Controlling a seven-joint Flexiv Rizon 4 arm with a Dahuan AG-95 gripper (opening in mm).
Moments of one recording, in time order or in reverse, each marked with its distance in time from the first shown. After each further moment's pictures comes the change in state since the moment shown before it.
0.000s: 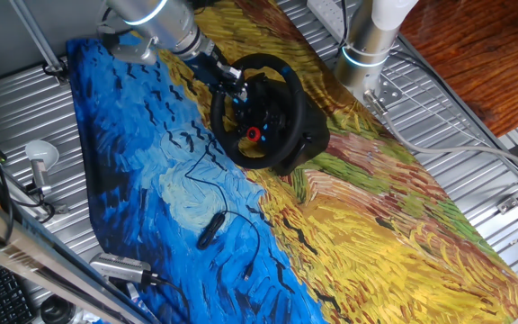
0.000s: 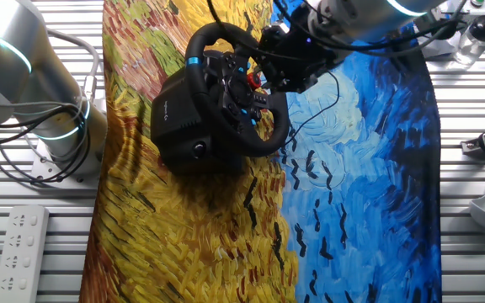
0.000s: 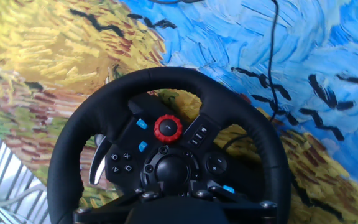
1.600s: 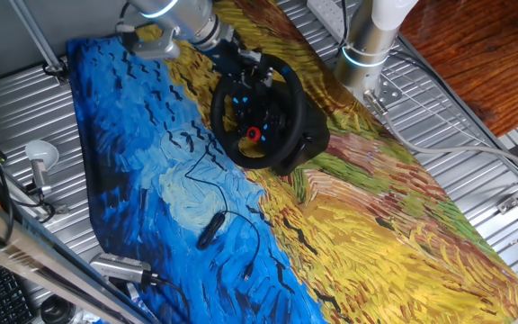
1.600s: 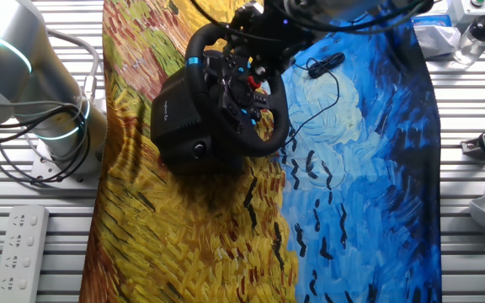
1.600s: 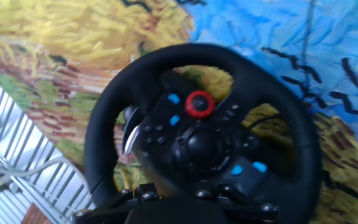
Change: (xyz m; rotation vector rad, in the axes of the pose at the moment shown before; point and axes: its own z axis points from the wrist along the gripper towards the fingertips) arm 0.031 0.053 -0.004 -0.063 0.066 -0.145
